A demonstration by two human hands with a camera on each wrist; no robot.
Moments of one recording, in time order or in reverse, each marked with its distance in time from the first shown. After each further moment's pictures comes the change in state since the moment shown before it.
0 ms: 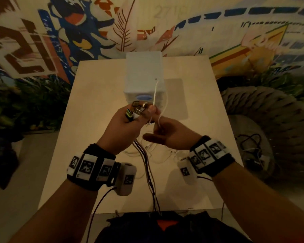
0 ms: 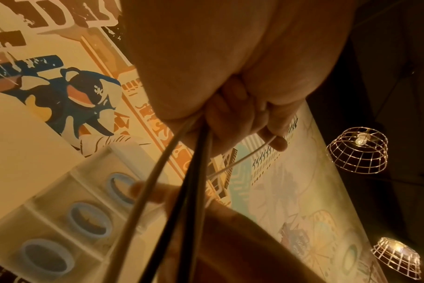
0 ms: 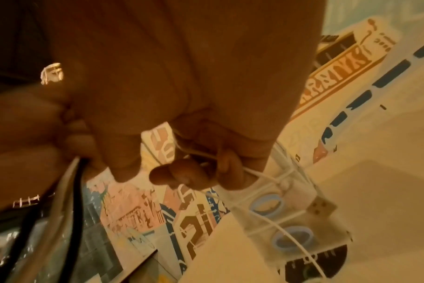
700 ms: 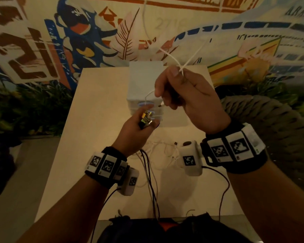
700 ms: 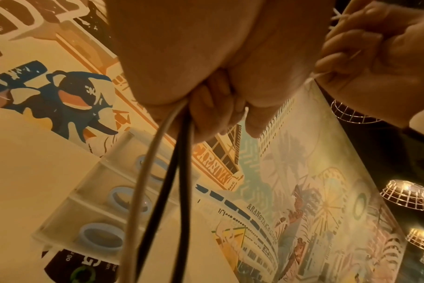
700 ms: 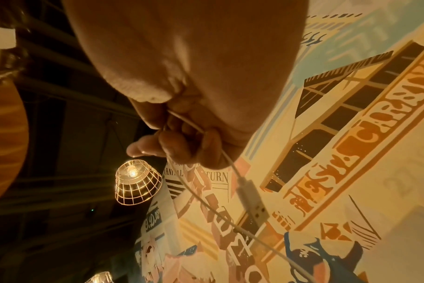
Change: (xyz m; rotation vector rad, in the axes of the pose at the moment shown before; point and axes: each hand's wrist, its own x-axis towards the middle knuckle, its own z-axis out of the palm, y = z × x) left_hand 0.015 -0.037 0.005 0.199 0.046 -0.046; right_hand -0.017 -0.103 -0.074 0.457 0.345 -0.393
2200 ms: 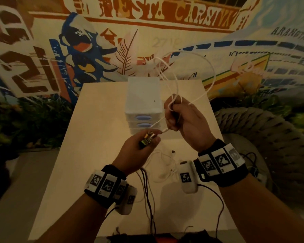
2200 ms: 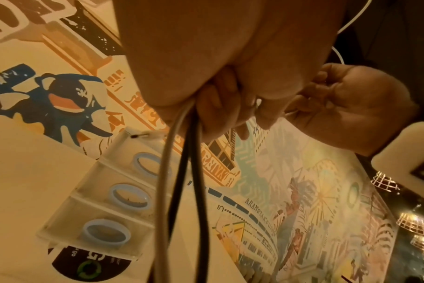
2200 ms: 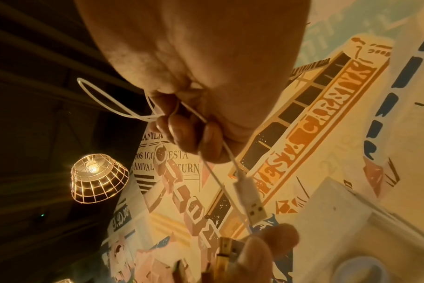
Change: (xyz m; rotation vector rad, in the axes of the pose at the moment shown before) left_hand -0.014 0.000 0.005 0.127 -0.033 0.088; right_hand -0.011 0.046 -0.009 0.266 0.127 0.148
